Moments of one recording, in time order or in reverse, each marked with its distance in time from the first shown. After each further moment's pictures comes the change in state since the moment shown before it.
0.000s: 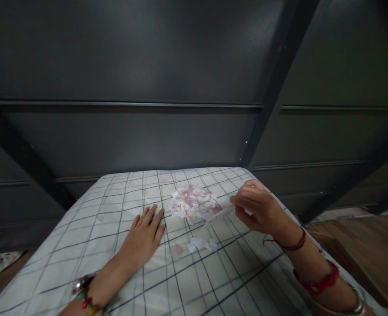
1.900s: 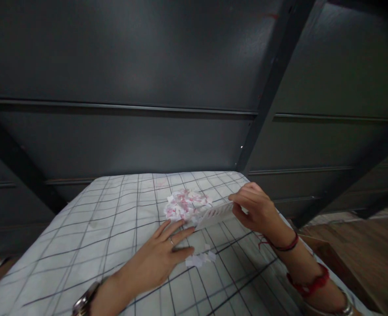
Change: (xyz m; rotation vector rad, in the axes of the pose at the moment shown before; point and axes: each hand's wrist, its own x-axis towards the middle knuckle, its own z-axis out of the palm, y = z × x) left_hand -0.007 0.043 -0.032 -0.064 0.072 0.698; right_hand -0.008 0.013 0.005 -0.096 0.044 0.081
